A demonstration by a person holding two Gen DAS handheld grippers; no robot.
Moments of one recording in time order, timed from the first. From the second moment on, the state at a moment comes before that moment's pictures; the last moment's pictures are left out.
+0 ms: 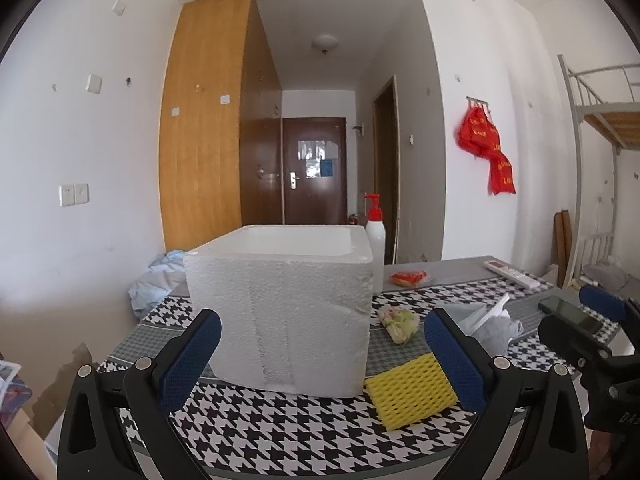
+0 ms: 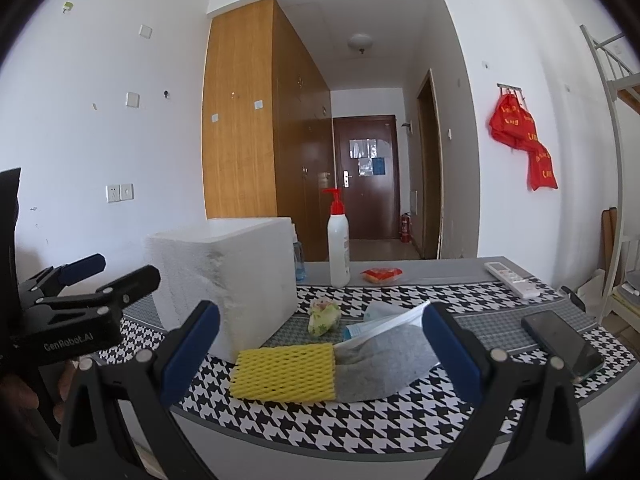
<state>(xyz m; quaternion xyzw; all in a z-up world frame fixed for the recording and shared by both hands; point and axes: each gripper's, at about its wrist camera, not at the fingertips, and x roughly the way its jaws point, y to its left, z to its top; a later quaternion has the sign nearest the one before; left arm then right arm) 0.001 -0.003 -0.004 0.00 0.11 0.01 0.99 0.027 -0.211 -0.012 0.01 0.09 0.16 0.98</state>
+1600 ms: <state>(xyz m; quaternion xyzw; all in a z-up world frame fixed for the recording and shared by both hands) 0.058 -0.036 -0.045 0.04 0.22 -0.09 0.97 0.085 -0.238 -0.039 0.00 0.17 0.11 0.98</state>
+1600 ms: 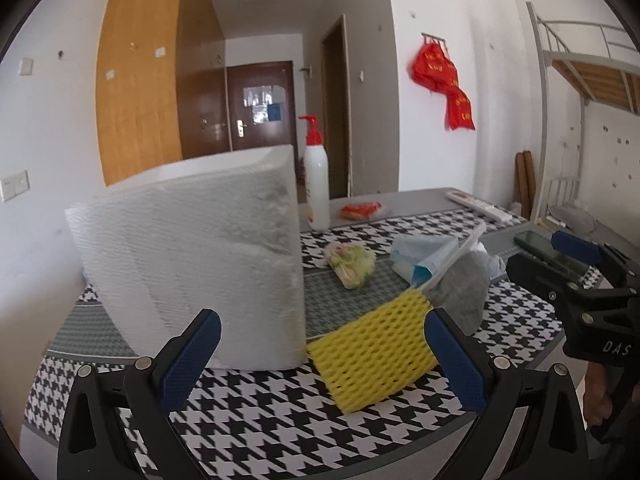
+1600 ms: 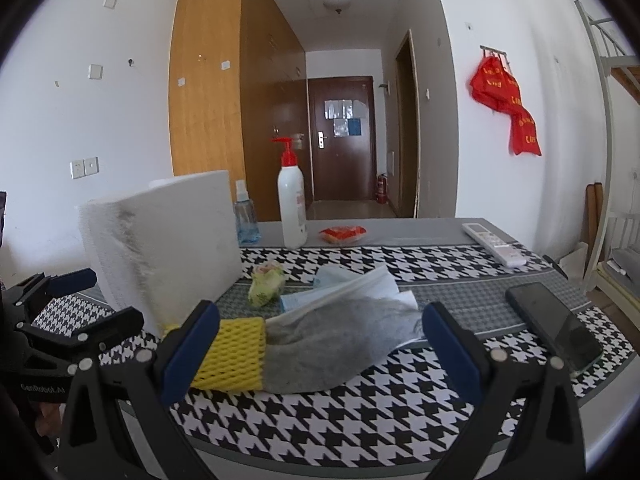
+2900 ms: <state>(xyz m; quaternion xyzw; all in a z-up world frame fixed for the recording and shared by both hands) 0.108 -0.083 -0.092 0.14 0.36 -0.18 0.91 0.105 -0.260 -0.067 0.02 0.23 0.11 0.97</state>
